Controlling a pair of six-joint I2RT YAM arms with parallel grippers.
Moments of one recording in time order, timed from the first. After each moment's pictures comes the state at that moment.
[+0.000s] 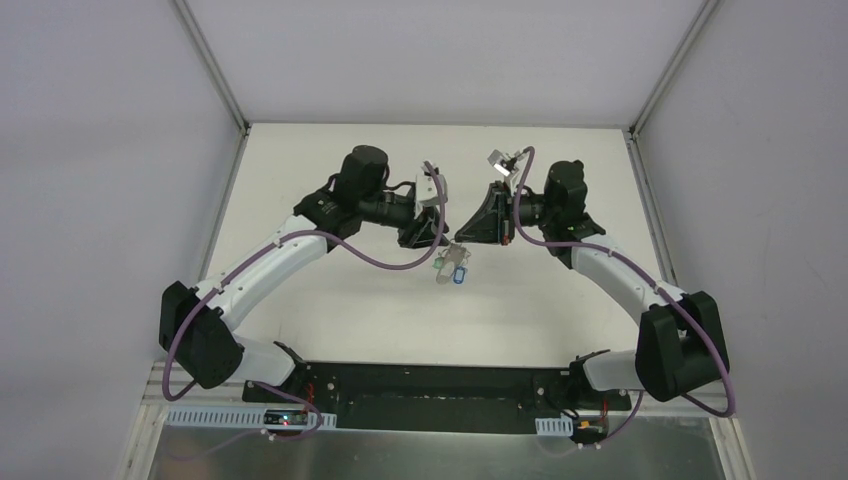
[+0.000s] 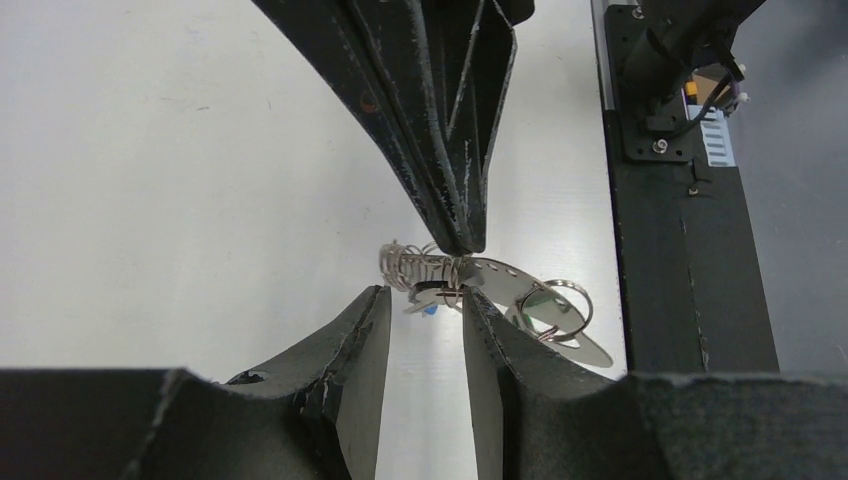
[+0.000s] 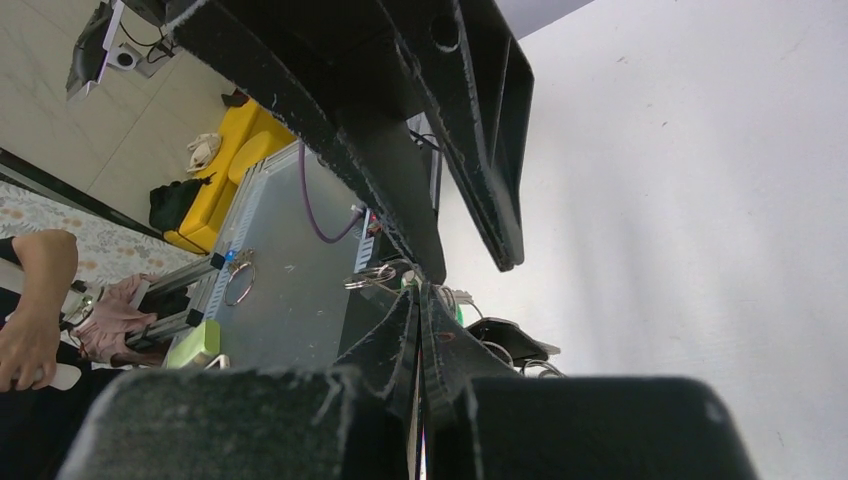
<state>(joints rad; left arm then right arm) -0.64 1.37 1.22 -0.33 0.81 0.35 0.38 1.35 0.87 0.40 -1.30 0.49</state>
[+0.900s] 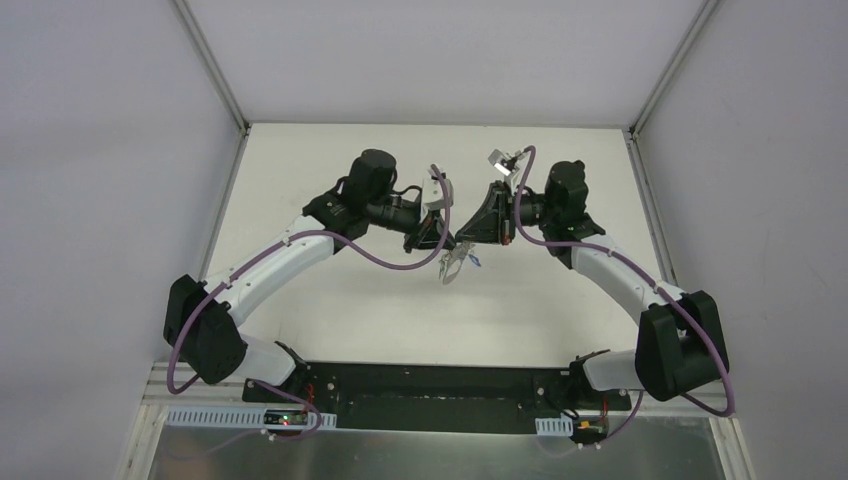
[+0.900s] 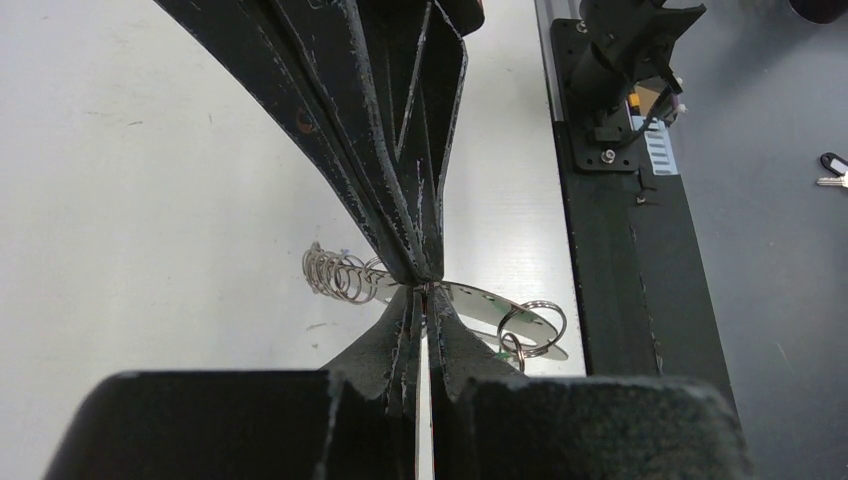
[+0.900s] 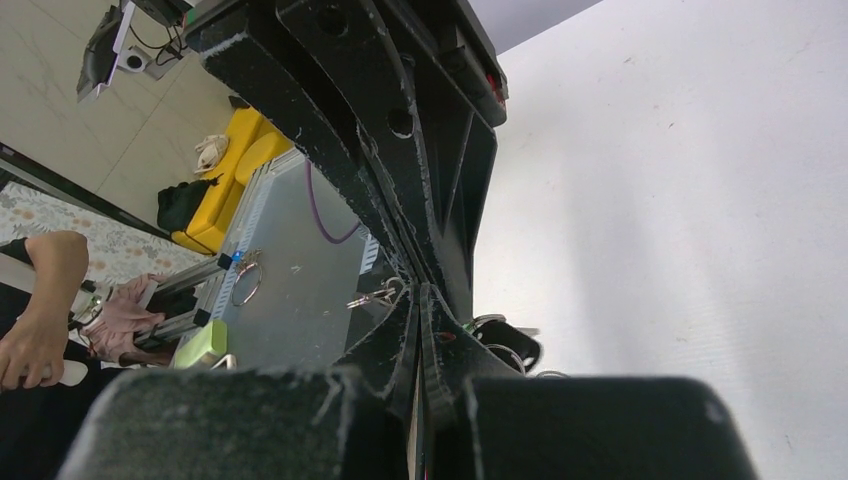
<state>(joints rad) -0.67 1.40 1.20 -0.28 0.89 0.29 0.38 1.35 0.87 0.44 -1.31 0.53</state>
